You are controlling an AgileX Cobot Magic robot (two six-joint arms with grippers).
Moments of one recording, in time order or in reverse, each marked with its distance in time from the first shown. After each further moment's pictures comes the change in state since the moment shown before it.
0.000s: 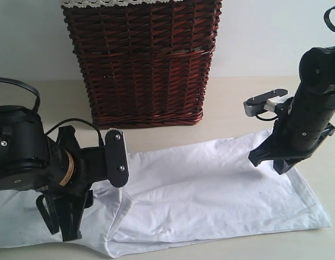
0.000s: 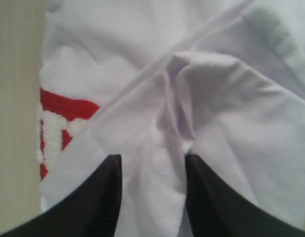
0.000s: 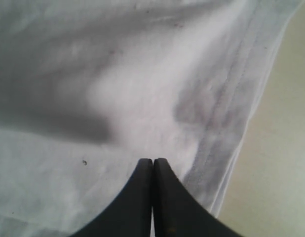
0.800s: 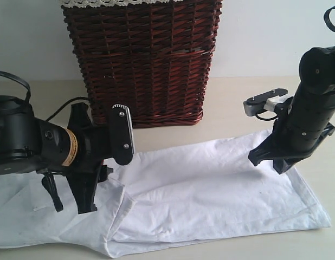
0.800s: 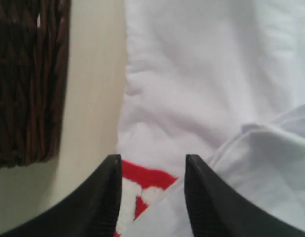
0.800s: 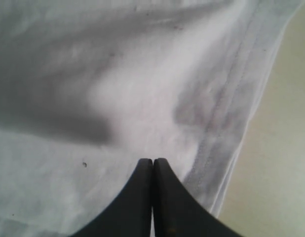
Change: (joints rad) left arm 0.066 -0.004 -0.011 0.147 -0.236 -0.043; right arm 0.000 0.000 0.000 0.002 -0.005 0.000
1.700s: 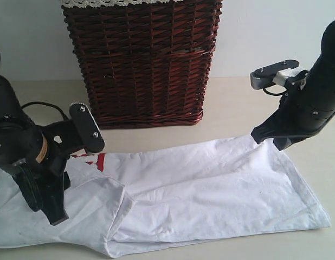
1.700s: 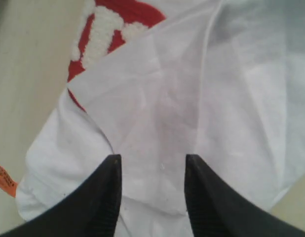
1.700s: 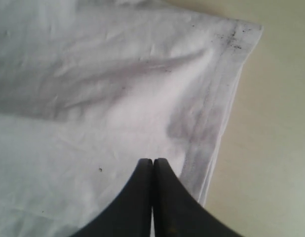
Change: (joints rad) left arm 0.001 -0.086 -0.039 -0.269 0.477 -0.071; right arm 0.000 -0.146 0.000 0.032 -0.010 -0.017
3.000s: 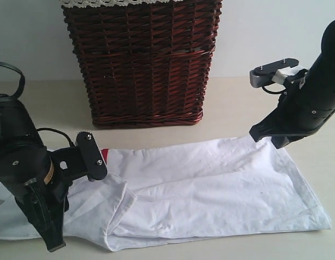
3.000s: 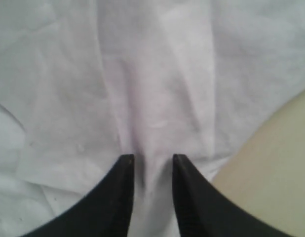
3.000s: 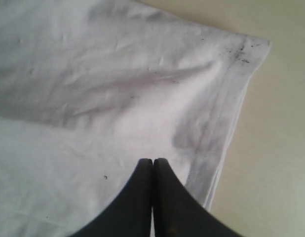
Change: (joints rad) left arm 0.000 0.088 0.040 -0.087 -0.014 0.092; right arm 0.000 0.000 0.000 0.016 -0.017 -0.005
